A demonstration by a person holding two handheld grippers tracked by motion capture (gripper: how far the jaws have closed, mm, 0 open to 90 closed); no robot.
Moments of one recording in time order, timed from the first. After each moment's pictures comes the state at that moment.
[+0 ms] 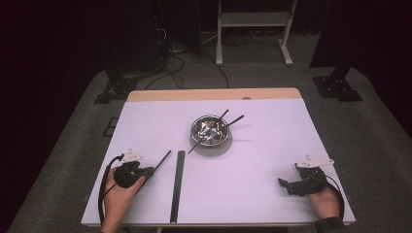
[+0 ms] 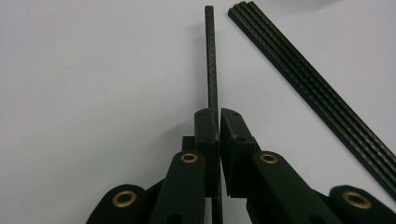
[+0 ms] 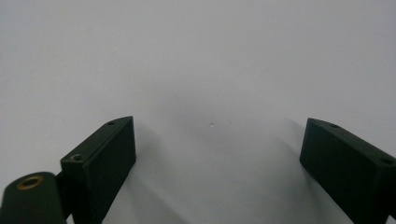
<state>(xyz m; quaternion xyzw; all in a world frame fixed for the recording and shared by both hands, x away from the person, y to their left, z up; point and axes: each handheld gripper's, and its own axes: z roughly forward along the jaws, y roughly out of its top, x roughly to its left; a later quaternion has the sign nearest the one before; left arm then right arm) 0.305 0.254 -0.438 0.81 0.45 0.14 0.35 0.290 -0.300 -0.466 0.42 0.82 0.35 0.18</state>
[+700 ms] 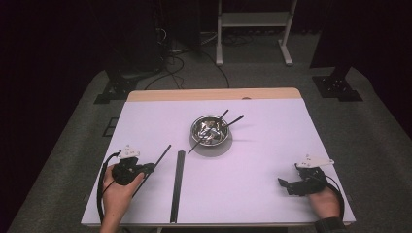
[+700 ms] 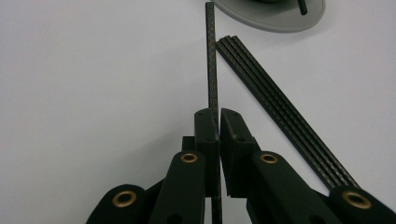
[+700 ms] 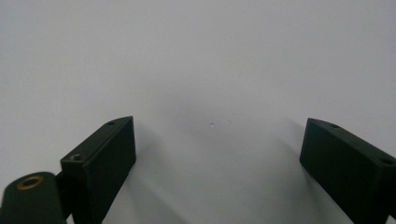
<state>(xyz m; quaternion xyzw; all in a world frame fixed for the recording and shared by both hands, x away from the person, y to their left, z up) 0.303 0.250 -0.416 0.80 0.45 0.14 0.37 0.290 -0.300 -0.466 0.42 0.82 0.35 0.18</state>
